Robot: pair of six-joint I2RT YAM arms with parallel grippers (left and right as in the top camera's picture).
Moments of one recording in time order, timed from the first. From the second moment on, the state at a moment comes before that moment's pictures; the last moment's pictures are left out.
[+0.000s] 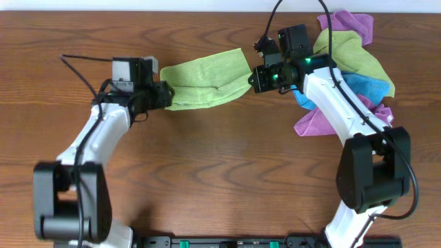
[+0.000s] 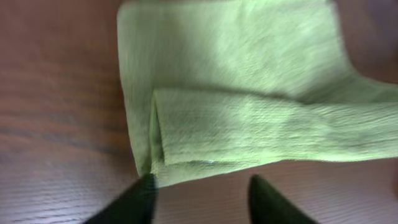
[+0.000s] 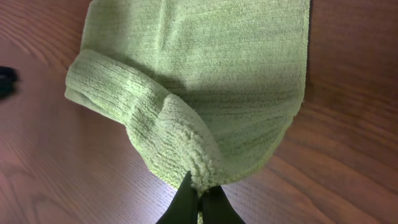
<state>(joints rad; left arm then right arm) -0.06 1.71 1.05 -0.34 0.35 -0.27 0.26 1.94 1.51 -0.64 -0.44 0.07</state>
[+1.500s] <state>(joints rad) -0.06 1.88 1.05 -0.15 0.50 -0.49 0.26 1.94 1.51 -0.68 -0.42 0.07</state>
